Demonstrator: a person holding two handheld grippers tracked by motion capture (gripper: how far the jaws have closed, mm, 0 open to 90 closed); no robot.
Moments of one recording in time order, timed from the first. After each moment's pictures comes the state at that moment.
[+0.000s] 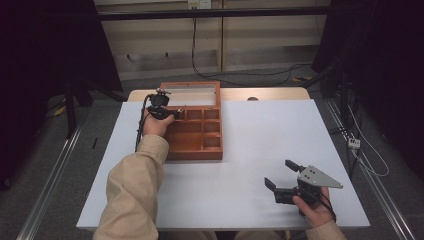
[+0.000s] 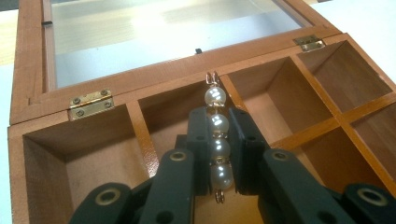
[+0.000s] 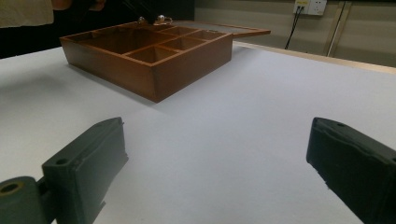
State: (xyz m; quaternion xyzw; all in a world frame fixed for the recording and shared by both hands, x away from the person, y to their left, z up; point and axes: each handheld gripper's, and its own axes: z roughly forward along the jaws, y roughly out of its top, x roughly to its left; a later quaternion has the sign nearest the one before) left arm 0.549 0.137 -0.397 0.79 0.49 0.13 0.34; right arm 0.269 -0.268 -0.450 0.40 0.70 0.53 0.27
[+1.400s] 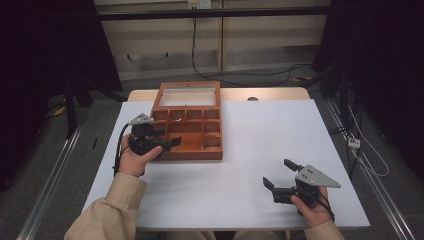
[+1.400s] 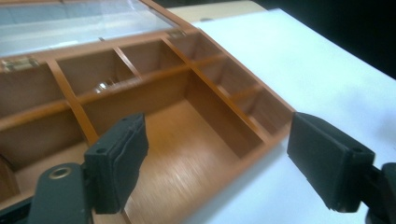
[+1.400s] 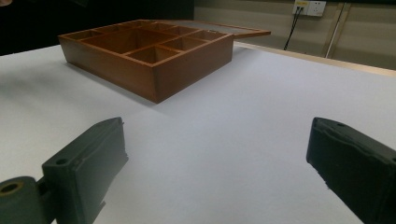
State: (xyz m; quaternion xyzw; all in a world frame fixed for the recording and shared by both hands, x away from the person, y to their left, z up) left arm 0.417 0.176 -0.378 0.78 0.39 0.08 0.48; right arm 0.271 -0.263 -0.448 0.40 0.70 0.52 0.28
